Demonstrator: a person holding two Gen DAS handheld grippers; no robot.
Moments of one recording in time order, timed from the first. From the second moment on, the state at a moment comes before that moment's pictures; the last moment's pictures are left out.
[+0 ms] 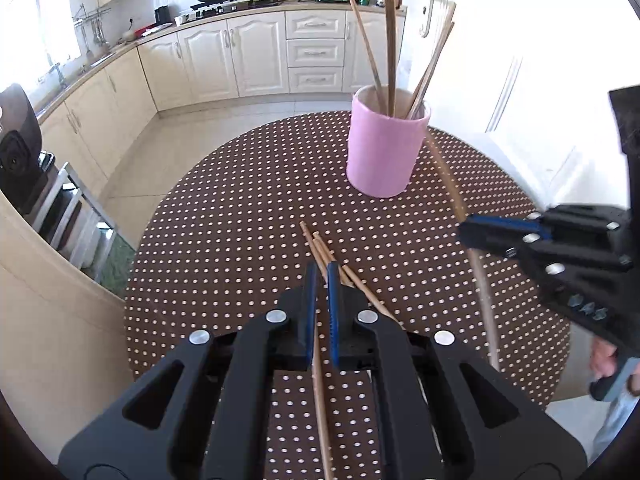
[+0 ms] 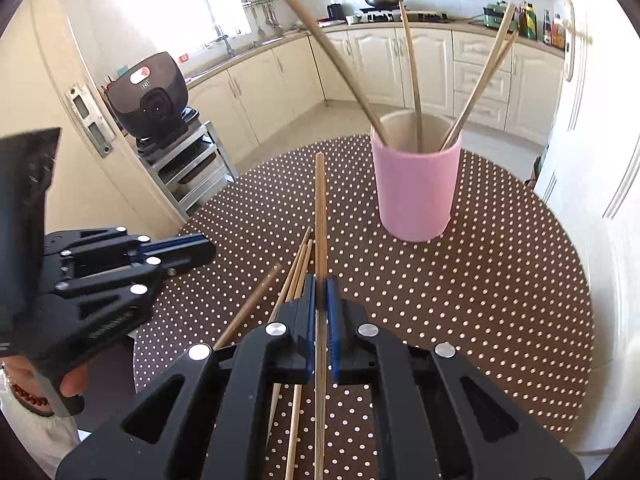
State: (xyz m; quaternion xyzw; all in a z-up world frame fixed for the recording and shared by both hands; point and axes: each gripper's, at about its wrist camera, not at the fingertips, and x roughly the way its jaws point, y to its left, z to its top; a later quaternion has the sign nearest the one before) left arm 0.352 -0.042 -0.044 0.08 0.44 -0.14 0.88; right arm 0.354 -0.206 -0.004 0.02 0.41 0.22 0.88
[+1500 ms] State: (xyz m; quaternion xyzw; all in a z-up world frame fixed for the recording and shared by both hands) left arm 0.362 -0.028 -0.004 0.02 0.39 -0.16 0.91; right arm 0.359 -0.213 0.019 0.04 0.39 0.20 0.90
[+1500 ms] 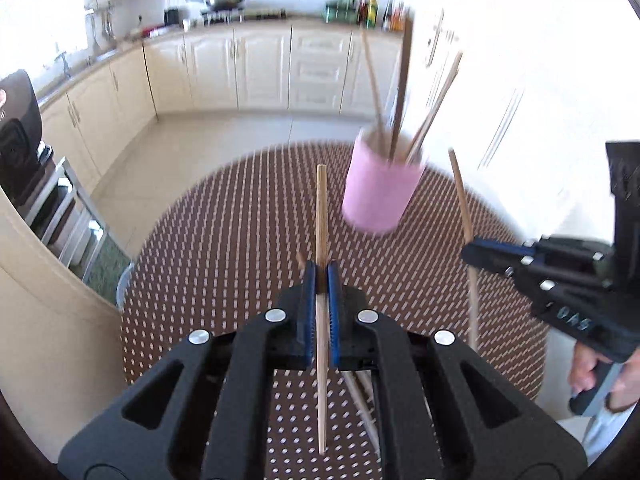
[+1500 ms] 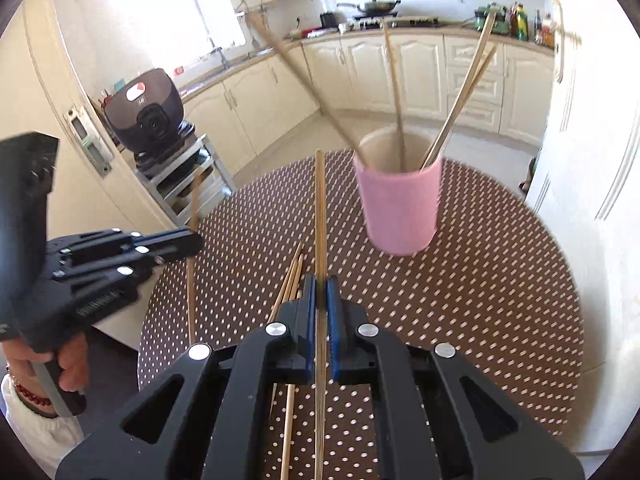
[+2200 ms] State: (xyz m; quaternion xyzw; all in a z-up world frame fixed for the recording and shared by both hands) left arm 0.372 -0.035 0.043 -0.03 0.29 -0.15 0.95; right arm 0.356 -0.243 0.114 0.04 0.14 0.10 0.98
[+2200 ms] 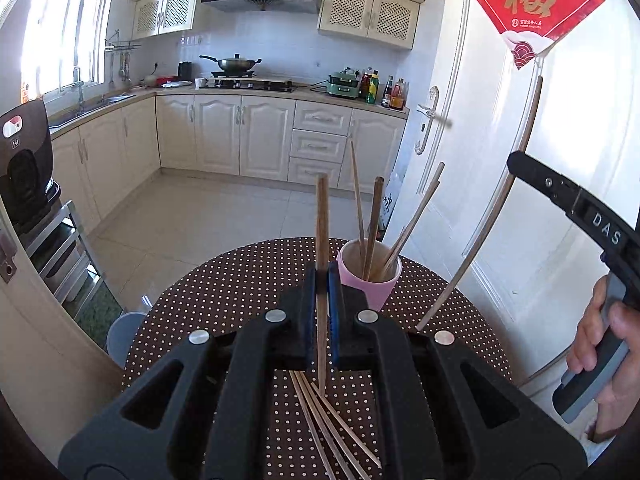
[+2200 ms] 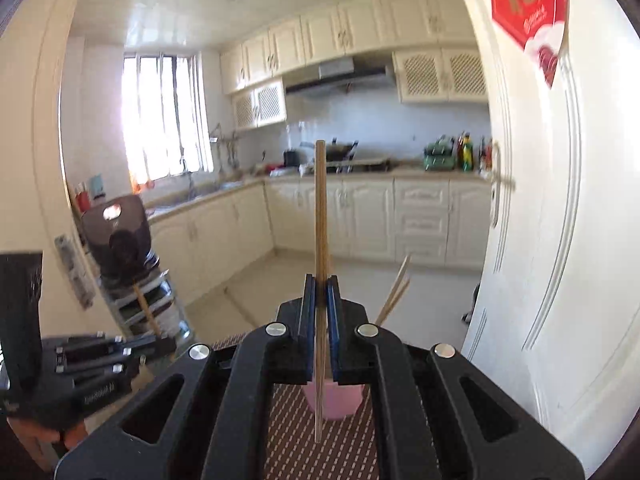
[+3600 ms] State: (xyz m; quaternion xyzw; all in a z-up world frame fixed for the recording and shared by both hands) left arm 0.420 -0.039 0.078 -0.10 0.15 -0.13 0.97; right arm 0.409 -0.238 0.041 0.04 0.20 0.11 0.97
